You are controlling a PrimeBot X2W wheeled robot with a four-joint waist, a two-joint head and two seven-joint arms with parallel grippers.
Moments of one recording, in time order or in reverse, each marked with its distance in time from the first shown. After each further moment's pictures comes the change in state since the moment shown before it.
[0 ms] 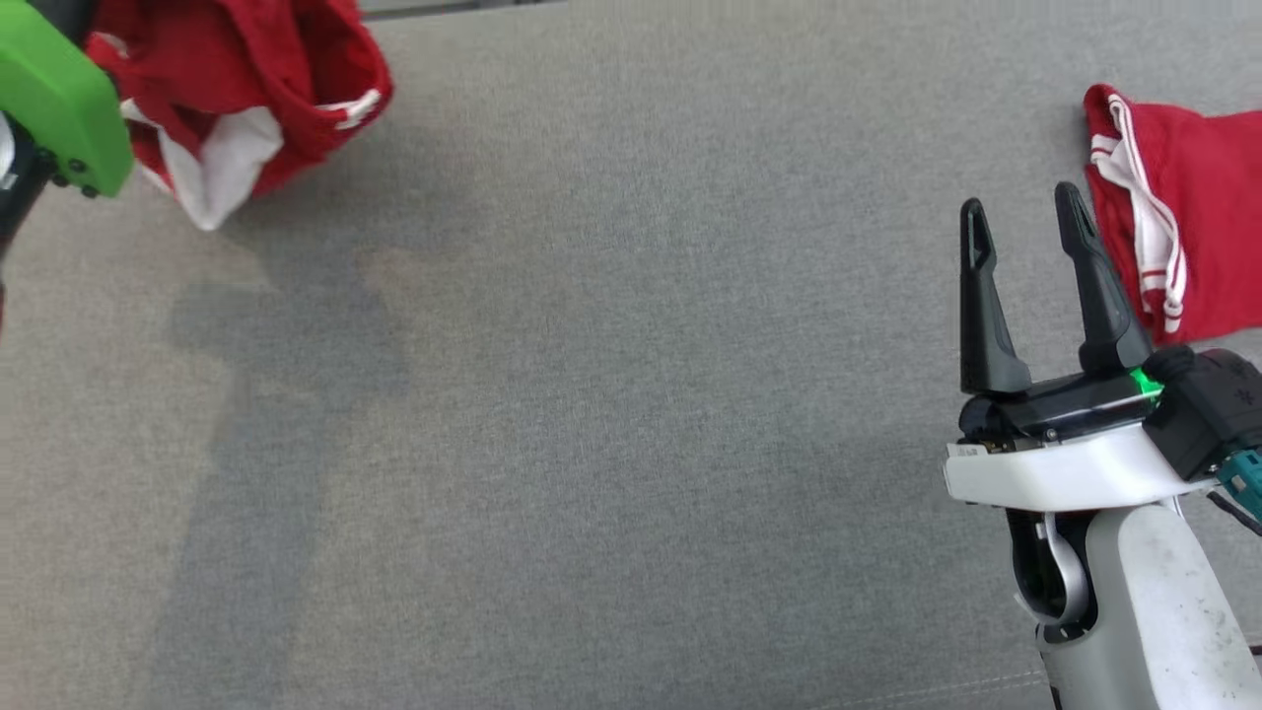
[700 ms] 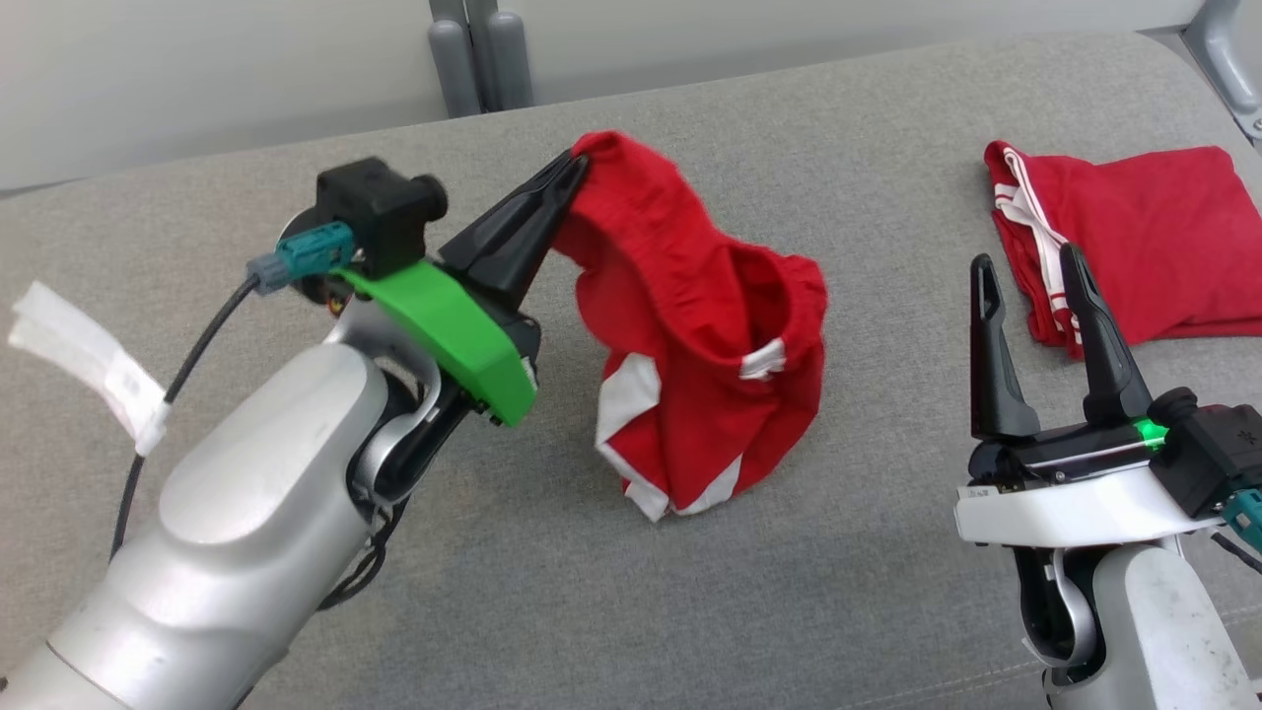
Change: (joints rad) left arm 0.284 -0.314 -0.143 -0.170 -0.165 0.054 -0.234; right arm 0.086 0.000 -0.019 0.003 0.036 0.000 0.000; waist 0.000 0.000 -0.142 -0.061
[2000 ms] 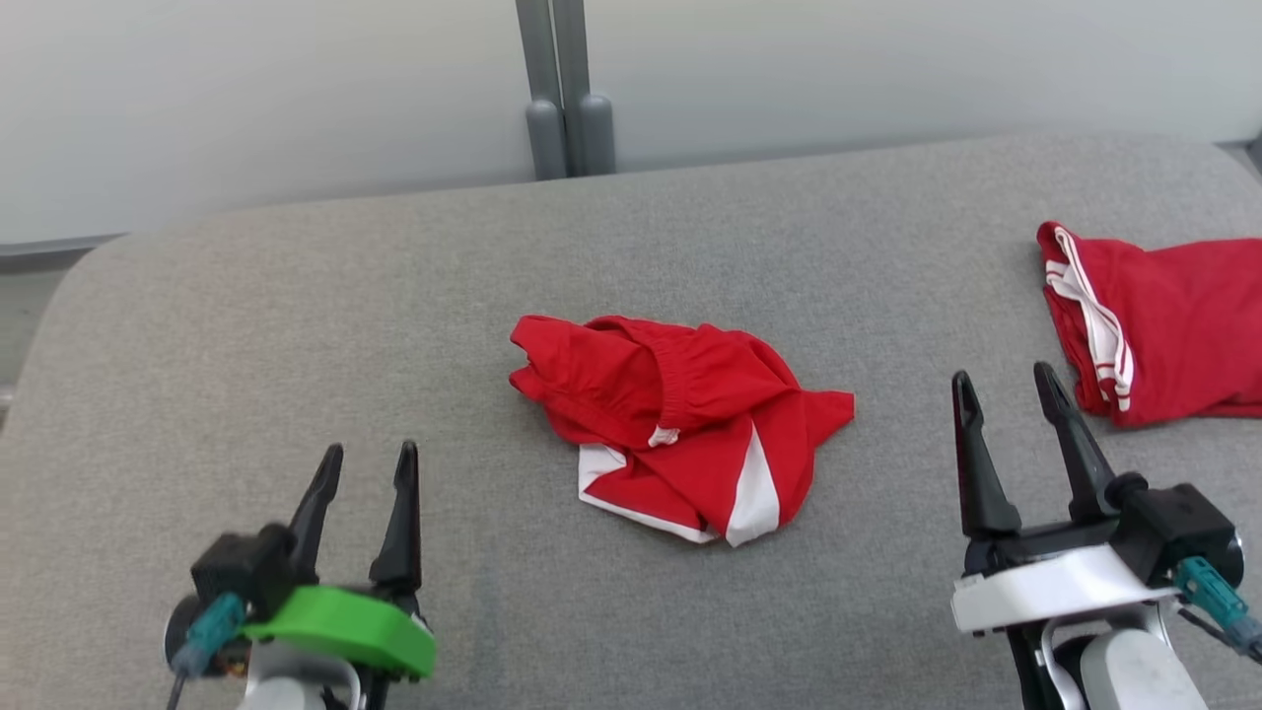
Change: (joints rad) left arm 0.710 -0.164 0.569 0.009 0.386 0.069 -0.151; right arm 0.120 0.000 -0.011 0.100 -0.051 0.000 0.000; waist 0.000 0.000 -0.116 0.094
